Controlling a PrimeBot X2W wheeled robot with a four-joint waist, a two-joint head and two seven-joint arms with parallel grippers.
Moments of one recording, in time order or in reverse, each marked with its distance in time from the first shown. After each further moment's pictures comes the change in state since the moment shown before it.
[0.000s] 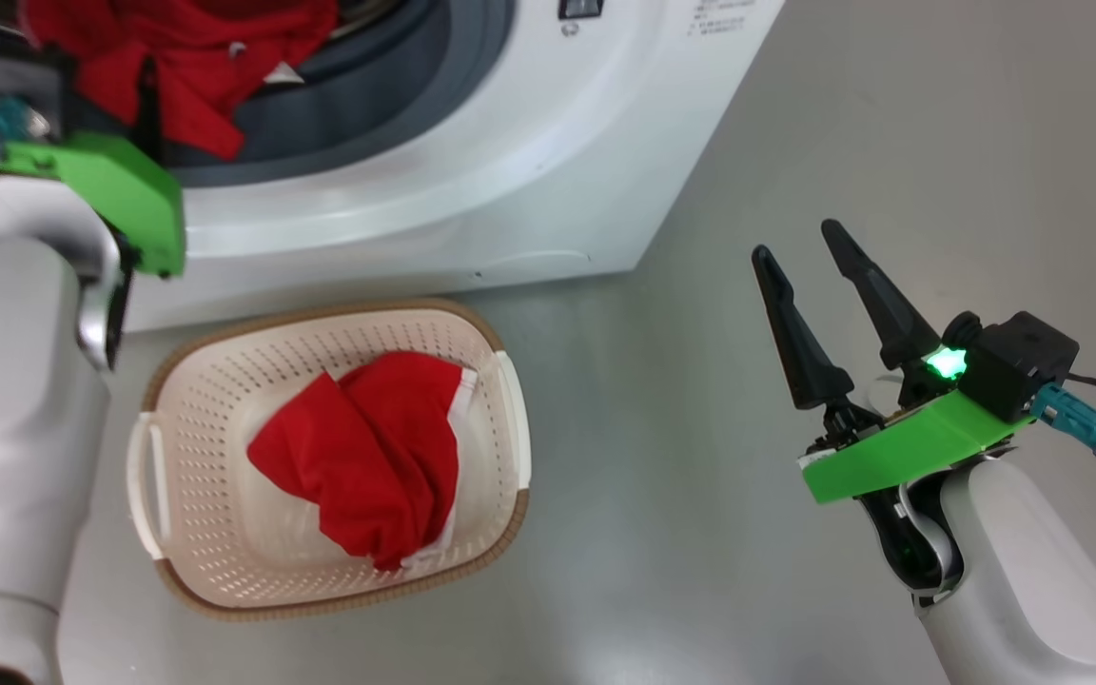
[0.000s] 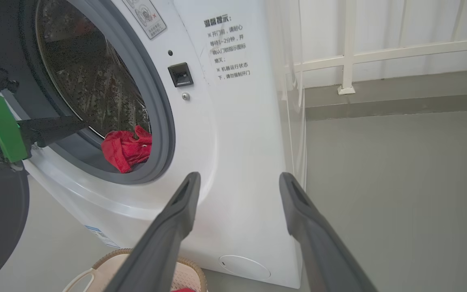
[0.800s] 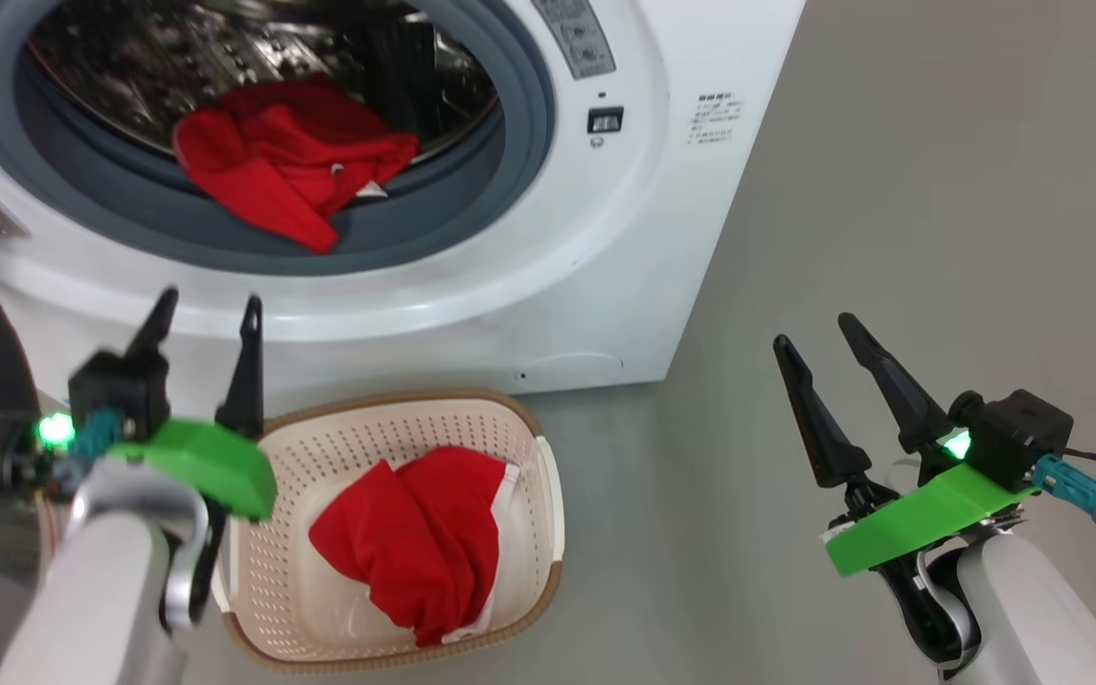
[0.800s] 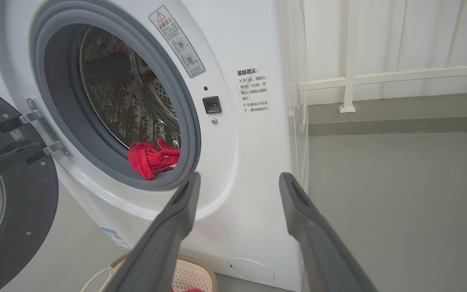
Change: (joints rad) left arm 0.590 0.016 0.054 -0.553 -0.080 0.045 -0.026; right arm 0.125 -0.032 -0.010 0.024 0.007 0.000 0.000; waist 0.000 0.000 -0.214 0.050
